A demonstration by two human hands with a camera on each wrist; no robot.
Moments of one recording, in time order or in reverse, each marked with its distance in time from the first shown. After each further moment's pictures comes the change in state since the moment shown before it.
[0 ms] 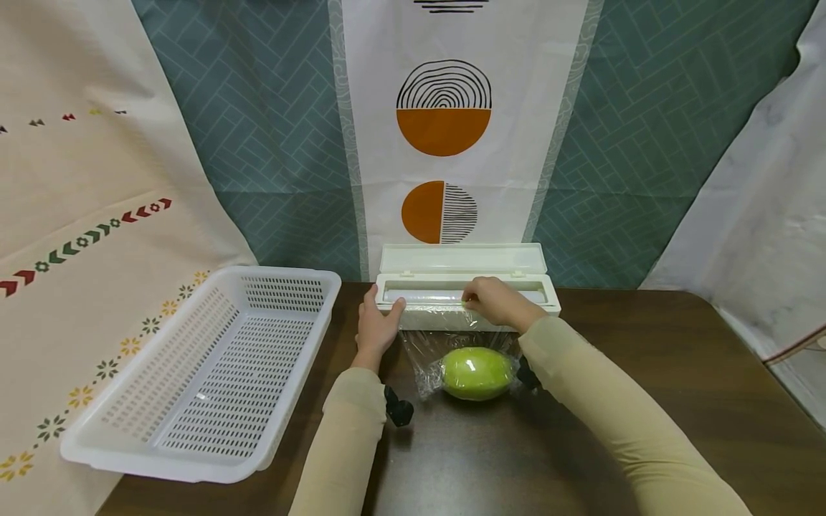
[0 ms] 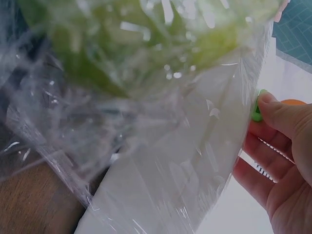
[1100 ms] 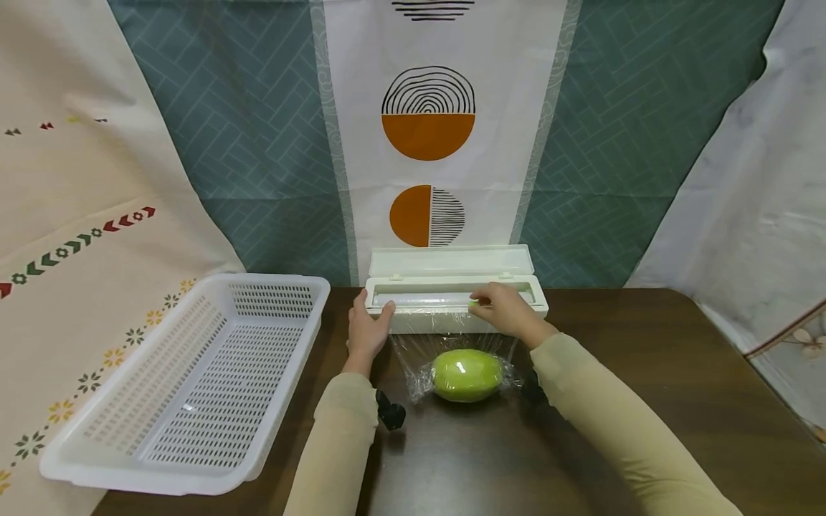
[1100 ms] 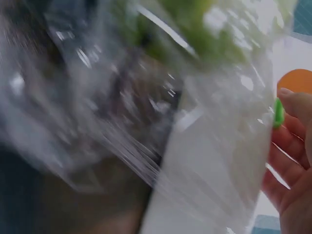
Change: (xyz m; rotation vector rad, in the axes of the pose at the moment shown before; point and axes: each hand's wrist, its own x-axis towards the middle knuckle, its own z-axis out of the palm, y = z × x) left_hand -0.001 0.001 0.001 -0.015 -0.003 -0.005; right_hand -0.029 0.026 0.013 0.183 0.172 0.130
